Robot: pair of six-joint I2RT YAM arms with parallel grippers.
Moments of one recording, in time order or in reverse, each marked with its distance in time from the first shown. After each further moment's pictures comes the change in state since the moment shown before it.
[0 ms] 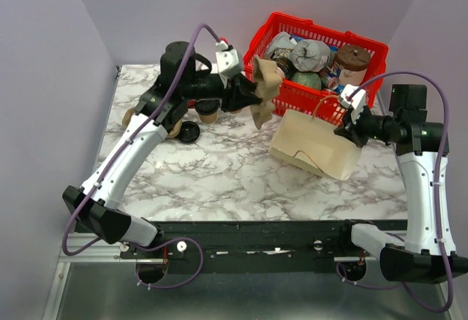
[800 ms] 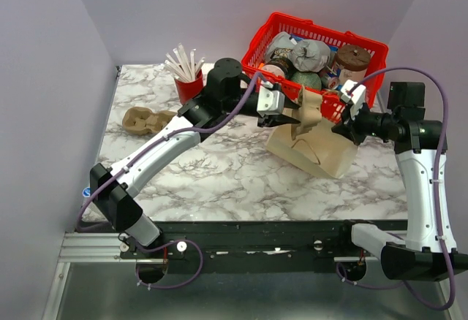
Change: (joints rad) left arm -0.281 0.101 -0.111 0.382 0.048 0.231; right arm 0.025 0.013 0.000 0.043 0.000 0.101
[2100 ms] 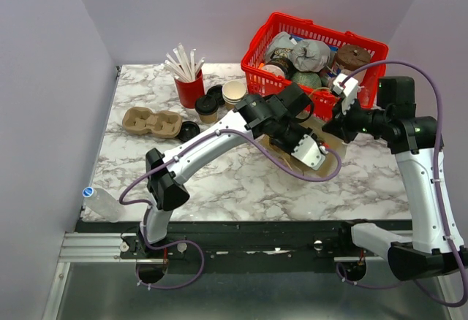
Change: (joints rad) left arm -0.246 0.422 0.625 -1.112 -0.552 0.848; right arm 0.158 0.020 0.066 0.023 0.090 0.223
